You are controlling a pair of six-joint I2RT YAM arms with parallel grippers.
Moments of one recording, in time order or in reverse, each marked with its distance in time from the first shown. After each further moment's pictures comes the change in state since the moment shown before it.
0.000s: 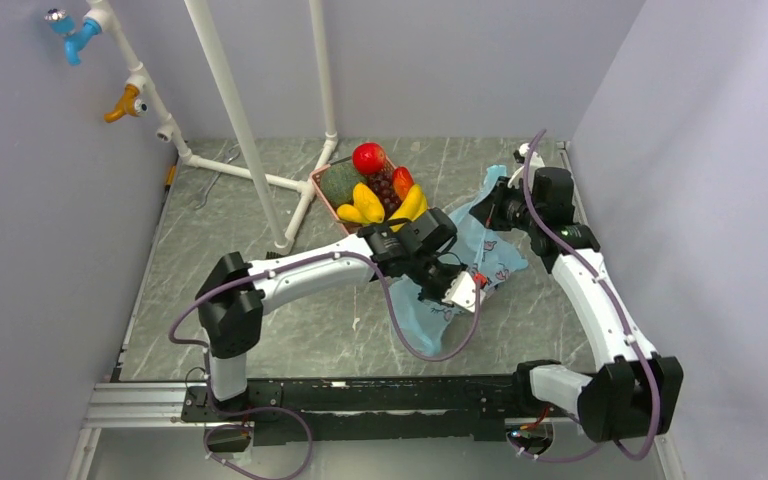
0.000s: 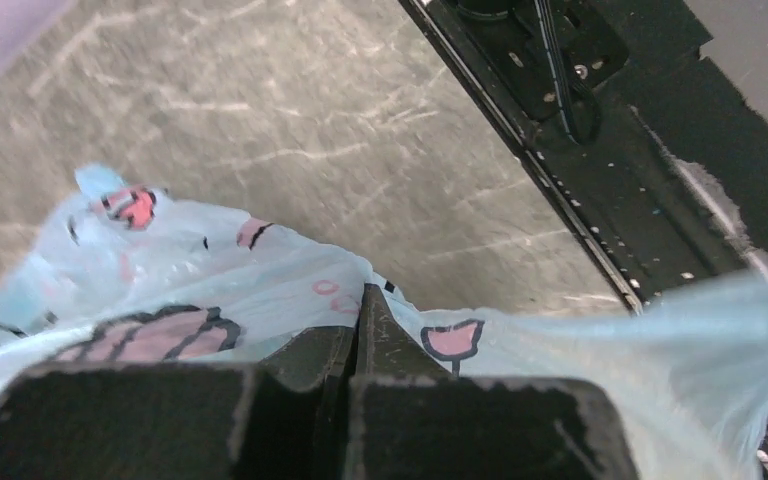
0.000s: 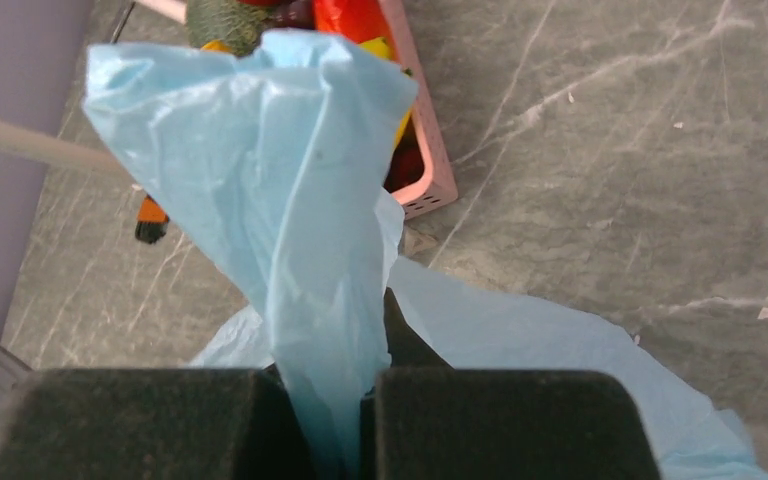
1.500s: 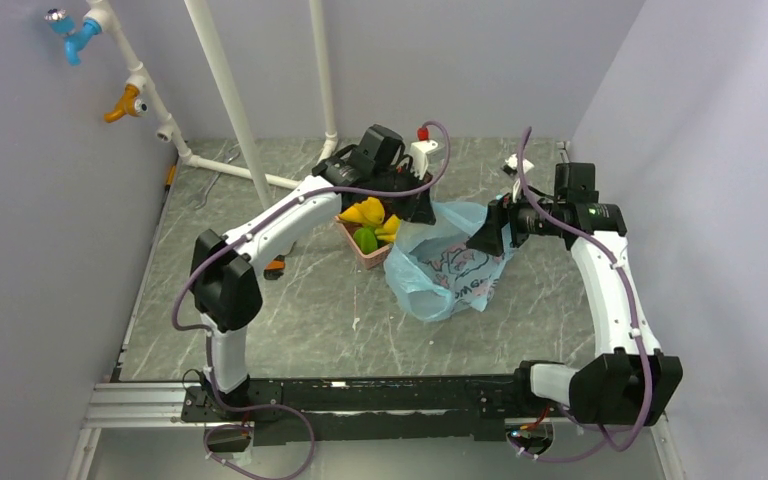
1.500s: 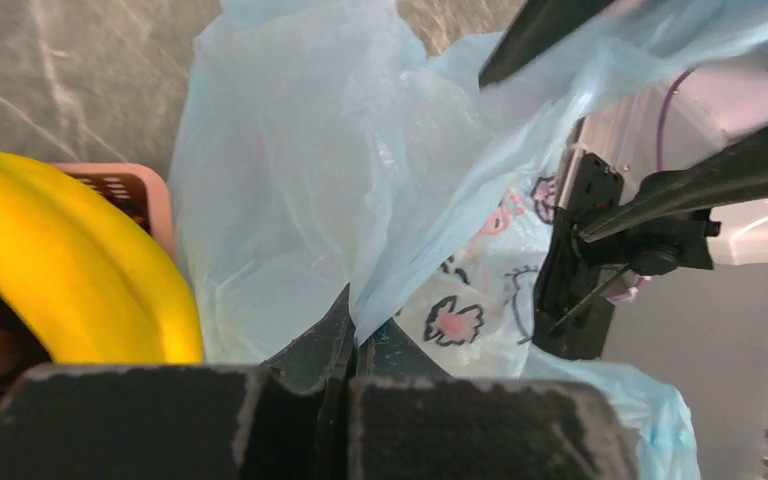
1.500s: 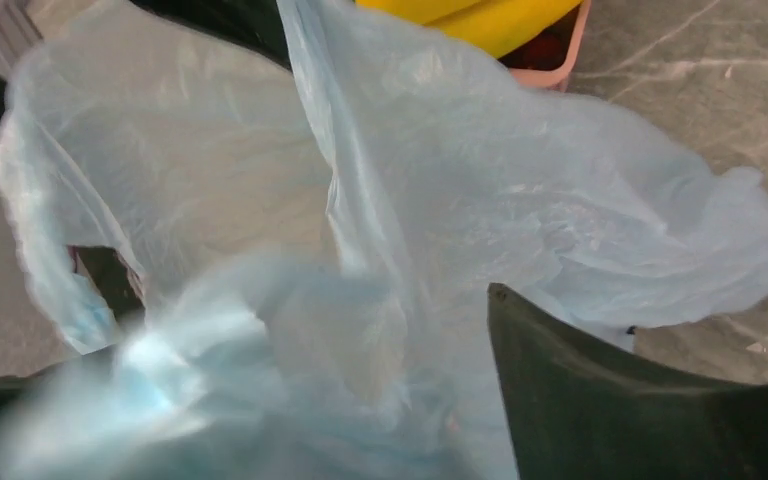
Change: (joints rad) left arm 0.340 0.064 0.276 -0.006 -0.096 -0.985; right arm -0.140 0.095 0.222 -0.583 -0.467 -0.661
